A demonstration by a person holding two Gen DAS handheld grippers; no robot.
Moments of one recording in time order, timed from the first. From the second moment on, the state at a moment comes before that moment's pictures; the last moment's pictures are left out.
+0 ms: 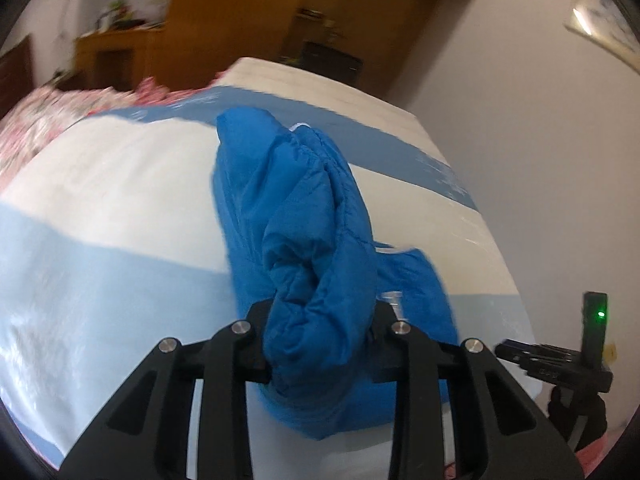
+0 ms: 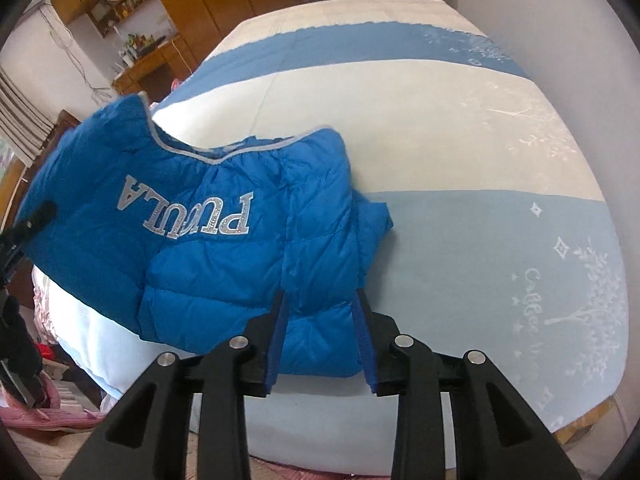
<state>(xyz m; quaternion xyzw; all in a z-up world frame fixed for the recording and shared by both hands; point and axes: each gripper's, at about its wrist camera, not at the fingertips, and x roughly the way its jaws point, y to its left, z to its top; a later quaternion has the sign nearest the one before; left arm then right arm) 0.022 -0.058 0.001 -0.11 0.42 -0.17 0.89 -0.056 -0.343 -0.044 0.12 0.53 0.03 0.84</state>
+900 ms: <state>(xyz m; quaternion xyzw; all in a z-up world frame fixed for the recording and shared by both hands) 0.045 -0.242 -0.122 0.05 0.52 -0.26 0.81 -0.062 -0.381 -0.069 0.18 0.54 0.01 0.82</state>
